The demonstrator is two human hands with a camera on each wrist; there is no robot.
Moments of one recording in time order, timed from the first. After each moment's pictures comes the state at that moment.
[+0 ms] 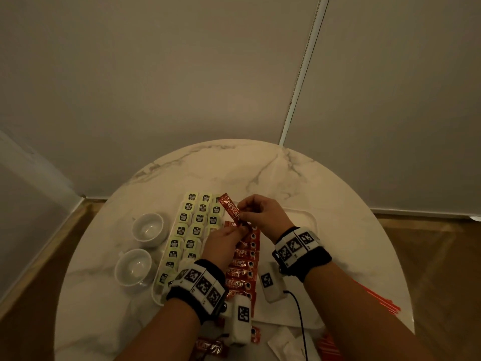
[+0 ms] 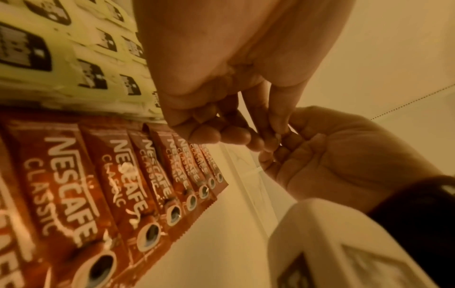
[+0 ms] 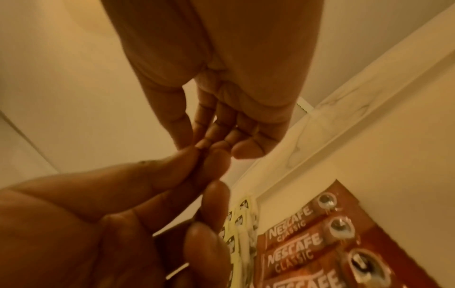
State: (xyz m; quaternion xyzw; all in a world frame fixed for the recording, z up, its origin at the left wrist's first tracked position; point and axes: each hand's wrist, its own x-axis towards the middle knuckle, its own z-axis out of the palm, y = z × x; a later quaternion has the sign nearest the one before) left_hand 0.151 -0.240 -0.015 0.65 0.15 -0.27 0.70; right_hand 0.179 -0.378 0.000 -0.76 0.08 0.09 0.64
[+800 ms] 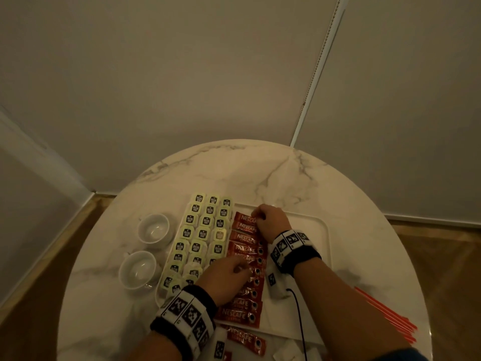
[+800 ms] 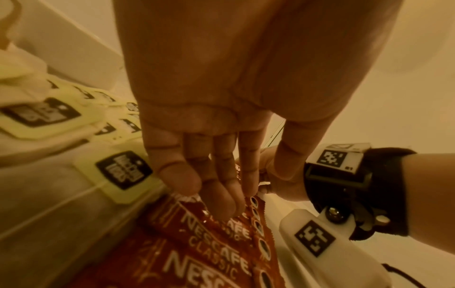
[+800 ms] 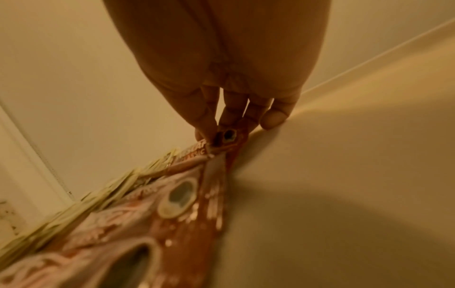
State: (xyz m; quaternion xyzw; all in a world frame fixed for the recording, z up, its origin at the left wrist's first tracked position) left_hand 0.131 -0.213 -0.034 0.87 -0.07 -0.32 0.37; right_hand 0.215 -0.381 -0.068 -0.93 0.12 0.10 0.33
